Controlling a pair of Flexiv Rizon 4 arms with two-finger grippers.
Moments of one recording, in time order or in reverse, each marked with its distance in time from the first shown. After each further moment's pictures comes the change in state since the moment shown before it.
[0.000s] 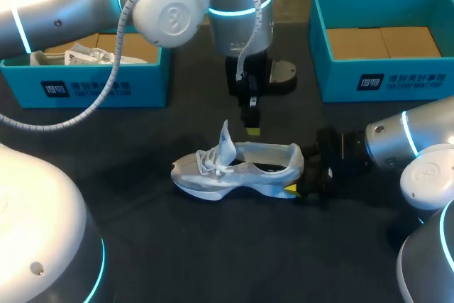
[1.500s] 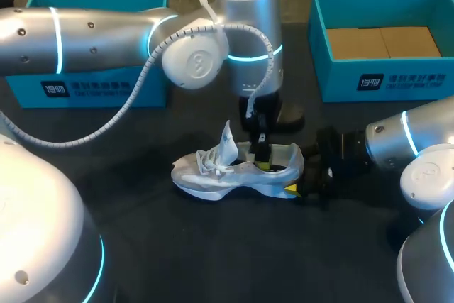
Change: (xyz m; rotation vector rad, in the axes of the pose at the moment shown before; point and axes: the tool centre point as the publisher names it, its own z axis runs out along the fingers) left arm 0.000 -0.010 0.102 0.004 0.114 0.105; right arm 0.000 0.000 0.000 0.000 0.000 0.000
